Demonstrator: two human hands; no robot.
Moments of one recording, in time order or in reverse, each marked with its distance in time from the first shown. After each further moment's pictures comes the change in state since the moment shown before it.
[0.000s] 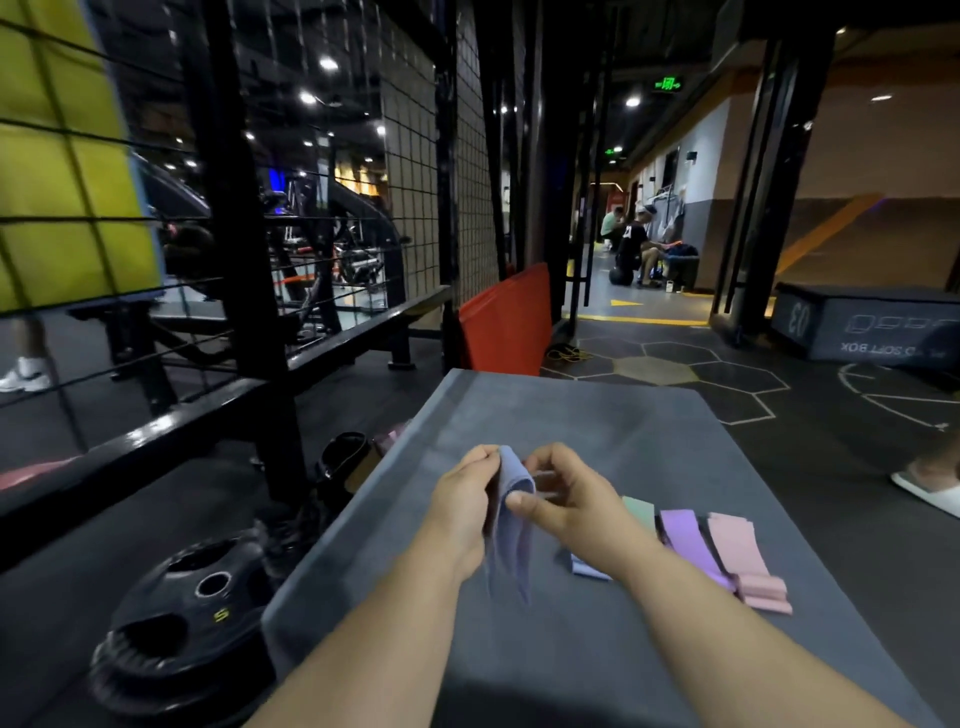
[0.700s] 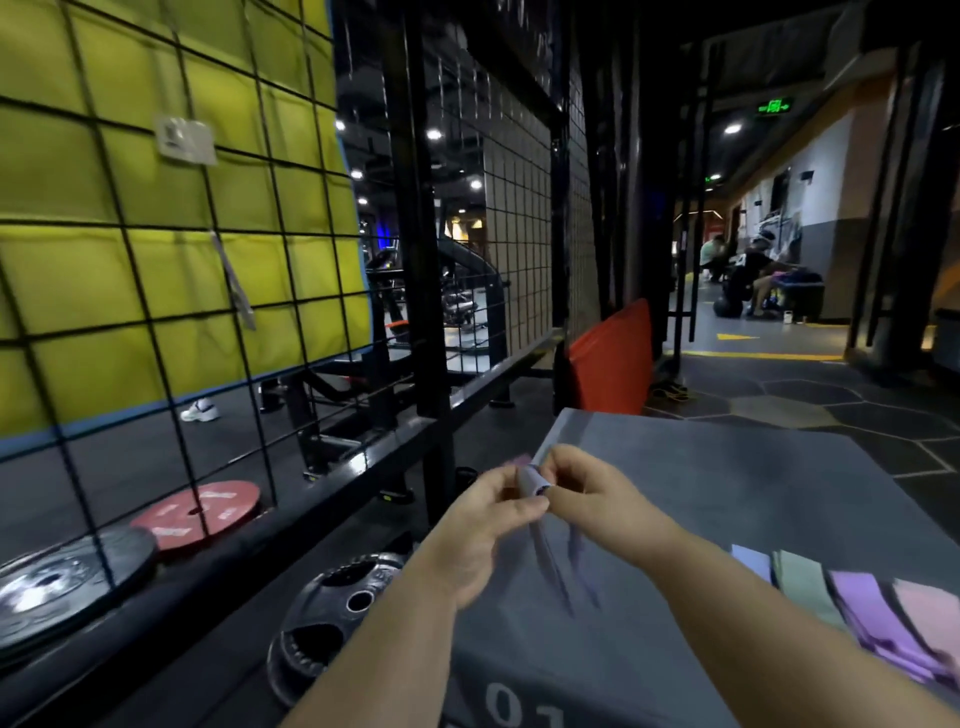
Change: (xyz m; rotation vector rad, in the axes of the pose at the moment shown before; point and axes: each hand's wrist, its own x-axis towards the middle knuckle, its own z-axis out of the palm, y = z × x) left_hand -0.064 0.077 -0.143 0.230 -0.215 0.231; right_hand 0.034 -0.104 0.107 0.038 -0.216 -0.185
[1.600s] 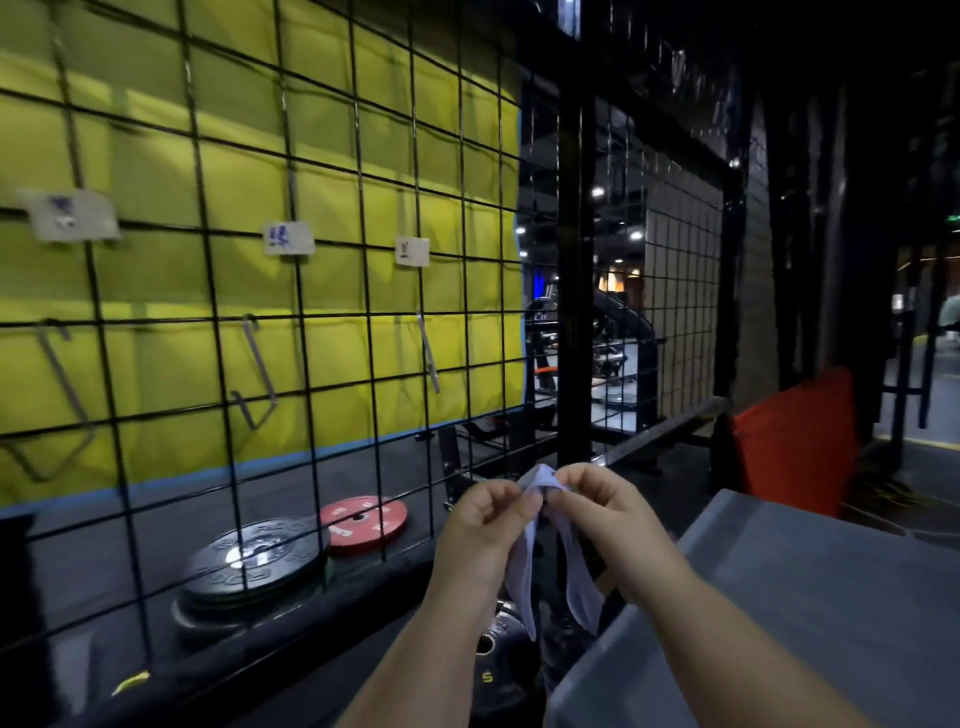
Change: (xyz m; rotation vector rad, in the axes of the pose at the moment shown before) left_hand -0.060 0.076 -0.040 0.063 0.708 0.248; right_hand 0.051 -0.073 0.068 0.511 -0.167 -0.106
